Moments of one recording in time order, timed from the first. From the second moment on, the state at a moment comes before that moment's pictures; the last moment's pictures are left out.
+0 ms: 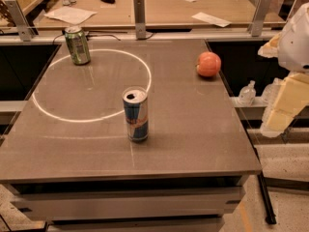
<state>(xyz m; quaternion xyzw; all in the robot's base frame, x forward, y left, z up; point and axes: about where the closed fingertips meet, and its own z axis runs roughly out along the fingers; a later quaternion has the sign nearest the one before) 0.438 -0.217 0.976 -0.60 0.78 -0.03 0.16</state>
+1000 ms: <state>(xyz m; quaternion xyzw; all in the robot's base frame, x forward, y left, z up) 0.438 -0.229 0.968 -0.53 0.82 0.07 0.21</state>
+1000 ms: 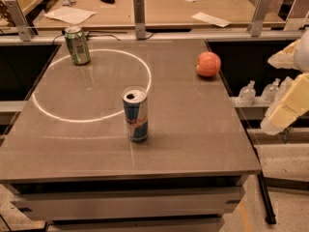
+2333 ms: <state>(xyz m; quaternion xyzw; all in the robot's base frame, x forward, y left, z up) 0.438 -0.151 0.972 -0.40 0.76 0.30 0.41</state>
